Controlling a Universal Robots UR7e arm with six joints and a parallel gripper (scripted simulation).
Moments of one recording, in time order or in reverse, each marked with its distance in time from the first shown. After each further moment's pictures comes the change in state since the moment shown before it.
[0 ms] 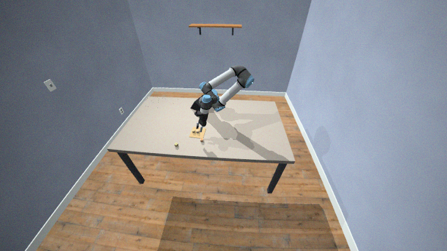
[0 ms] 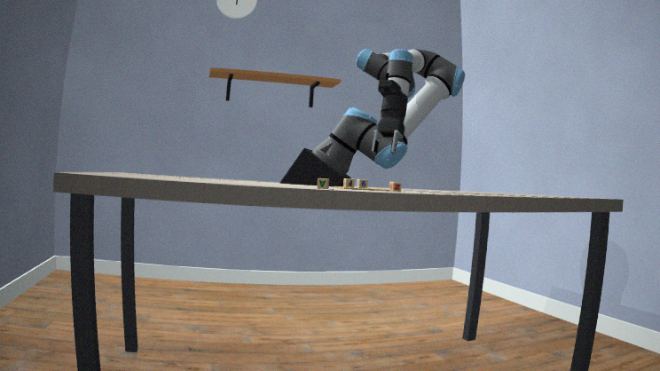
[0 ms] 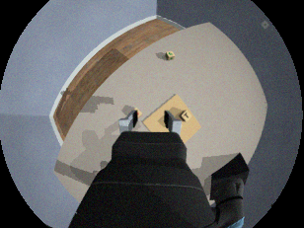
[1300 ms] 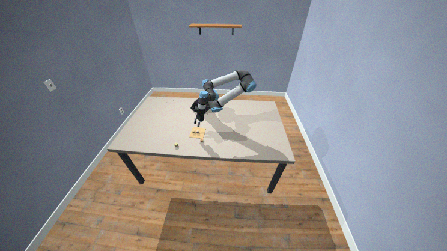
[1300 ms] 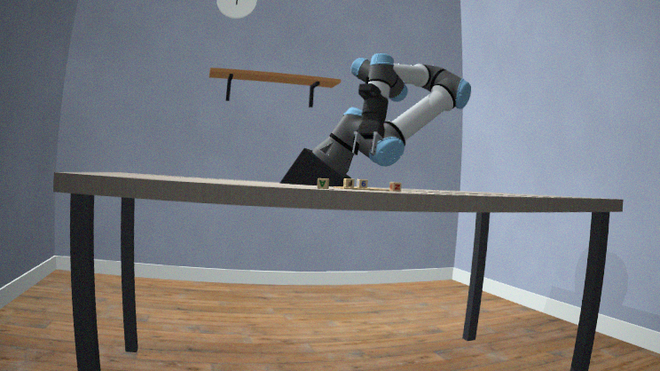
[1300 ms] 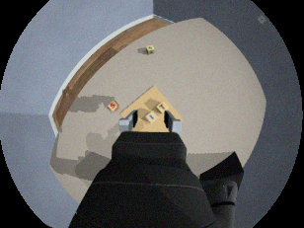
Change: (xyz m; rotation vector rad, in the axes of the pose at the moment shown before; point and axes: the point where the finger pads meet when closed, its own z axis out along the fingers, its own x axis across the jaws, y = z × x) arm 0.072 0.023 -0.002 -0.001 -0.005 0.002
